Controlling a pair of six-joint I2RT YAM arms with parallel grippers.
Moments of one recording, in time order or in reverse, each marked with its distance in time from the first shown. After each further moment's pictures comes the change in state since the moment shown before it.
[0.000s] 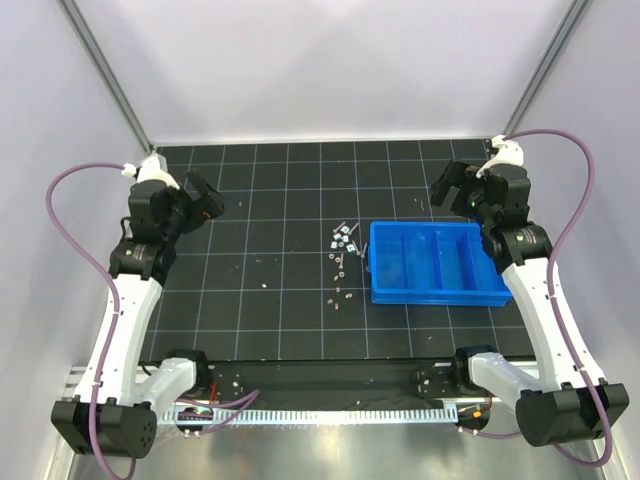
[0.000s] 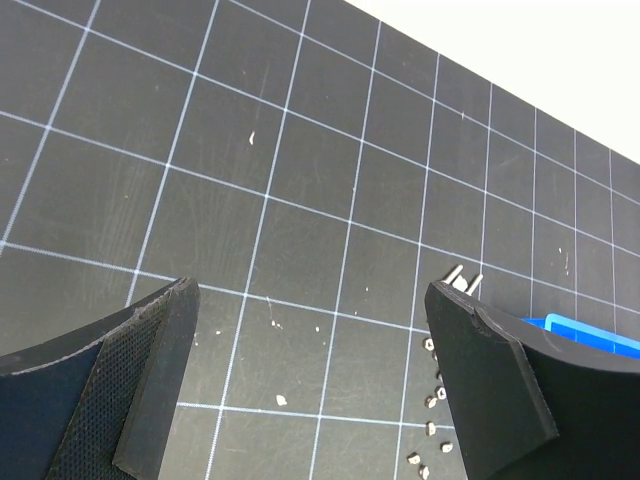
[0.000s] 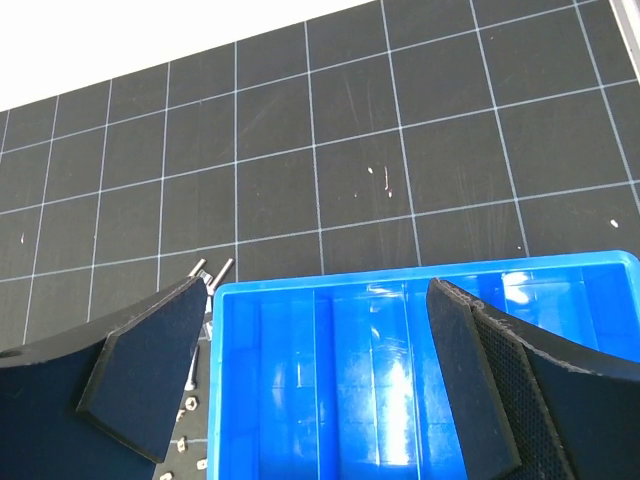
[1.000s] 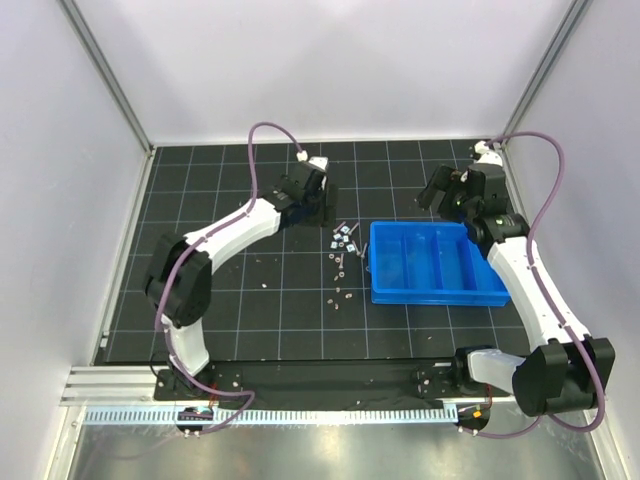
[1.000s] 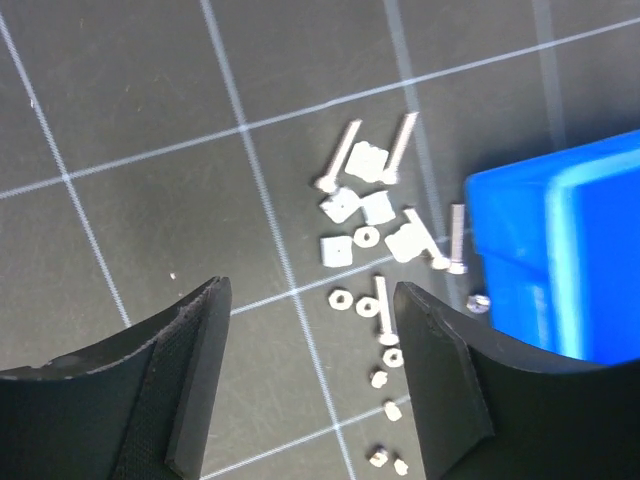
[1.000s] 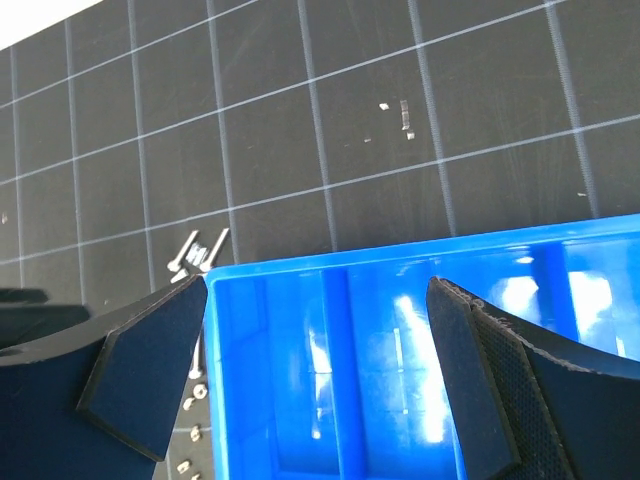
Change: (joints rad) left arm -0.588 0.843 0.413 0.051 -0.085 0.091; right arm 0.008 0.153 -0.058 0.048 -0.033 0.101
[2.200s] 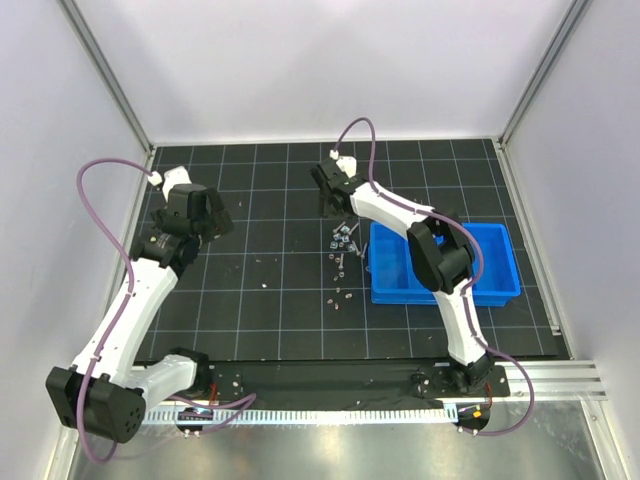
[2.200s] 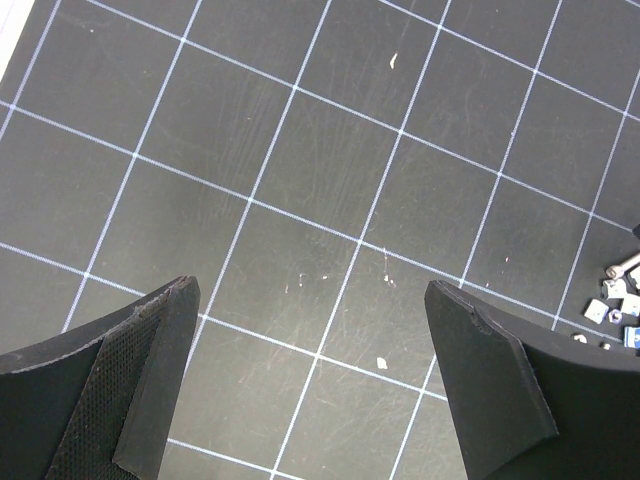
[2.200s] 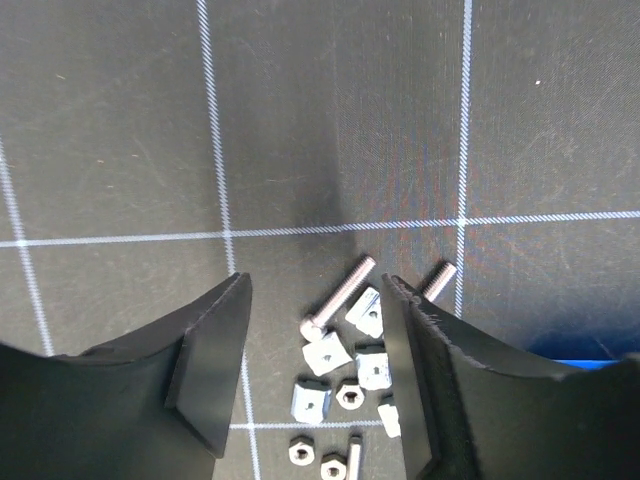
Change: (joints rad) left arm 0.399 -0.746 -0.404 -0.250 -0.304 -0.087; right arm 0.539 0.999 0.732 -0.180 0.348 0.189
